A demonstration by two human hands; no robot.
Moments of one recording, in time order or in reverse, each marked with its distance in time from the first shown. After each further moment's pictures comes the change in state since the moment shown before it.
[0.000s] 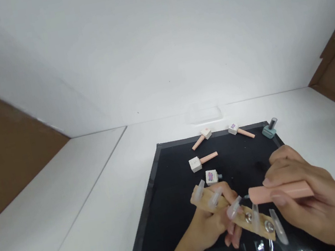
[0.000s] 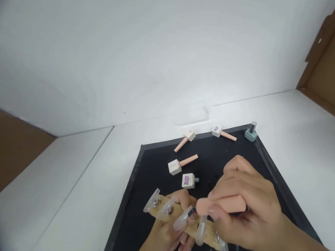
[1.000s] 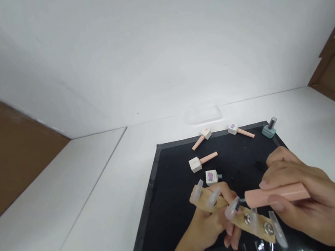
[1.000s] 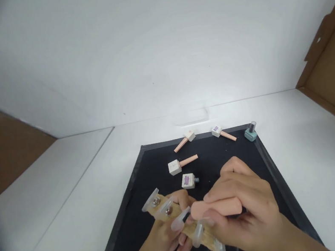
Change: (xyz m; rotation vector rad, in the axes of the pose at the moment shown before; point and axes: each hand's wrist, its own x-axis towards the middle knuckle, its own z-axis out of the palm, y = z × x) left_hand 0.005 0.001 0.004 -0.104 -0.065 0.033; right_hand -0.003 0.003 -0.001 0.022 -0.027 0.004
